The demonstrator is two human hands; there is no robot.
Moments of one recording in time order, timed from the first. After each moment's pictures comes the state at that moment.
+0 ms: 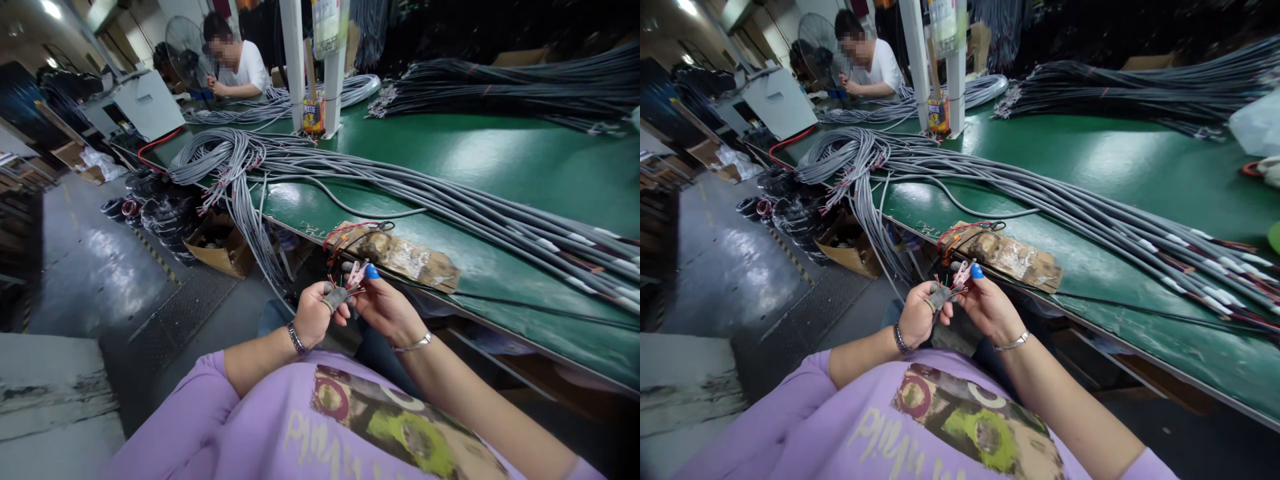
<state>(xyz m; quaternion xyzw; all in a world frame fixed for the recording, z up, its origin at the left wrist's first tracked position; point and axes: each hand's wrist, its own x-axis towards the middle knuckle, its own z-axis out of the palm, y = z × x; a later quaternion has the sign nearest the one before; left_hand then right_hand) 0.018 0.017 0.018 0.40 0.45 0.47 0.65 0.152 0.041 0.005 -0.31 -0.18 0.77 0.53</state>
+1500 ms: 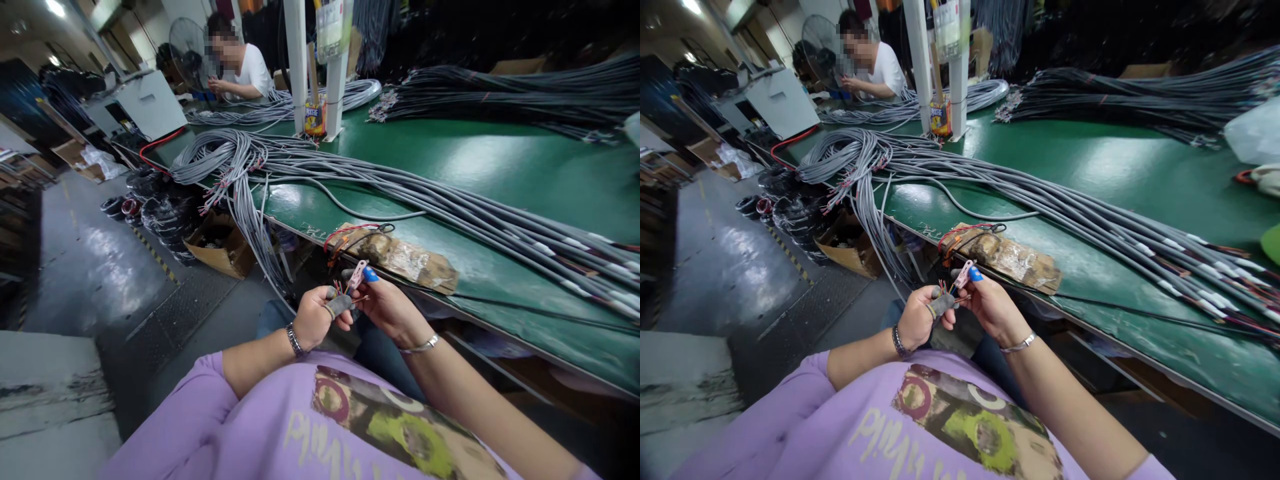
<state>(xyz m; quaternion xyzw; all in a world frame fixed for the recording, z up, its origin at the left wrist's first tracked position) 0.015 0.011 0.023 0.42 0.44 0.44 0.66 0.158 0.038 0.011 -0.36 -0.26 0.73 0.51</state>
